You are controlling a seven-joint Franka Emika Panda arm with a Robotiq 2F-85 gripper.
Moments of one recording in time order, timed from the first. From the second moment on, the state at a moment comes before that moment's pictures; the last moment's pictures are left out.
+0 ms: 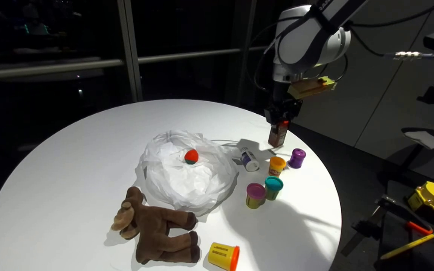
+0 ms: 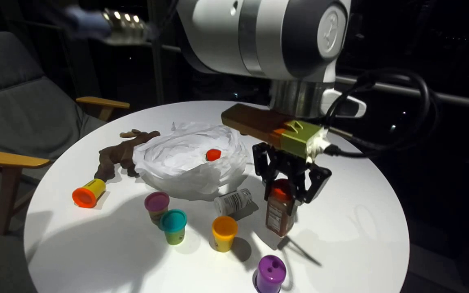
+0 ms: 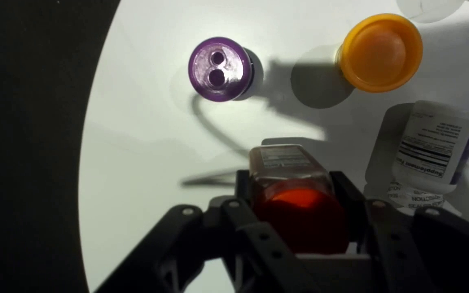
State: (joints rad) arm -0.08 0.49 -0.19 -2.05 -0.07 2.44 0.15
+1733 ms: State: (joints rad) arm 0.17 0.86 0.01 -1.34 -0.27 1.90 0.25
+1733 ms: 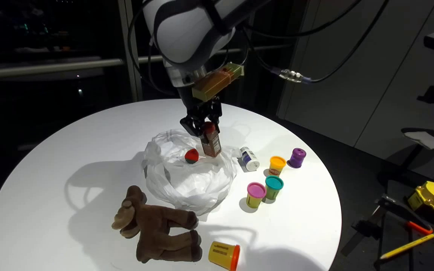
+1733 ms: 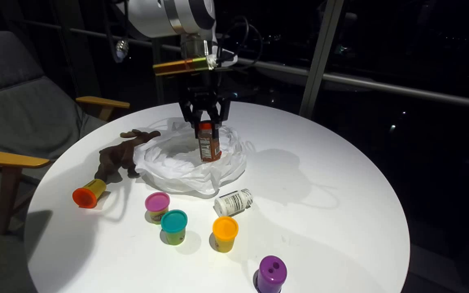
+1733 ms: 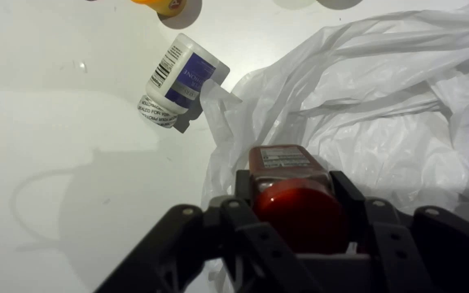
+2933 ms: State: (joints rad) arm 0.11 1.01 0.00 -1.15 -0.17 1.87 0.02
